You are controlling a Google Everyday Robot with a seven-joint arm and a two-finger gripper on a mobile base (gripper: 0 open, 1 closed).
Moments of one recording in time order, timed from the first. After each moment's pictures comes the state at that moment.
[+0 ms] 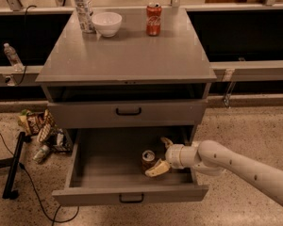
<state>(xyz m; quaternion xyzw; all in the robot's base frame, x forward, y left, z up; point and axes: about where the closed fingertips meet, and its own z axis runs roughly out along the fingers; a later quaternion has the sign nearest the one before) 0.602 -0.066 0.449 -0.46 0.74 0.26 0.42</state>
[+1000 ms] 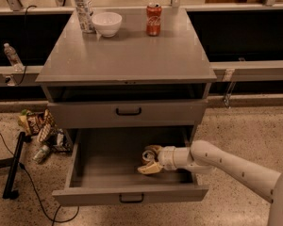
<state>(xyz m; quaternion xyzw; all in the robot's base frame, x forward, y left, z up) 0.594 -0.028 0.430 -0.48 0.71 0.32 0.41</state>
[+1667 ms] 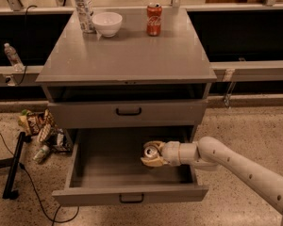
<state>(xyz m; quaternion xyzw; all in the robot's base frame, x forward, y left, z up) 0.592 -0.032 0.479 -0.51 0.63 0.35 0.47</state>
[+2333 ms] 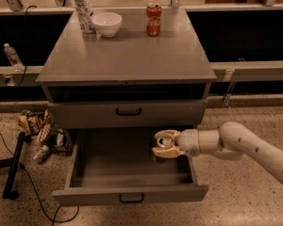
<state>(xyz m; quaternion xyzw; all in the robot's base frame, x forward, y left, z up) 0.558 -0.074 0.593 -0.50 0.63 0.38 0.45</state>
